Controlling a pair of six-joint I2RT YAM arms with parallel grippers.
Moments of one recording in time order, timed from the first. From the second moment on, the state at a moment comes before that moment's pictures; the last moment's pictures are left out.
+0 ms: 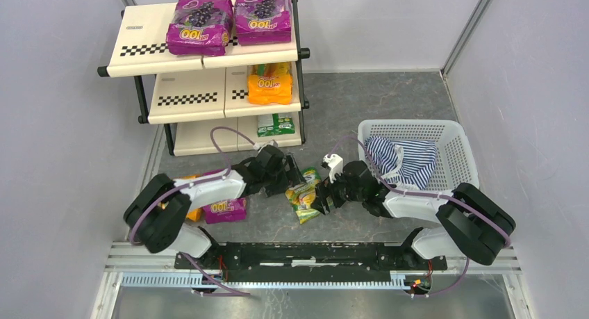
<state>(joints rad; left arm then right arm) -0.74 1.40 0.62 -0.10 0.03 -1.01 0.78 1.36 0.42 0.30 -0.27 0.21</state>
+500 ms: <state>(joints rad) -0.68 1.67 0.99 -0.24 -0.07 -0.87 0.82 1.35 0.36 0.40 -0.35 0.35</state>
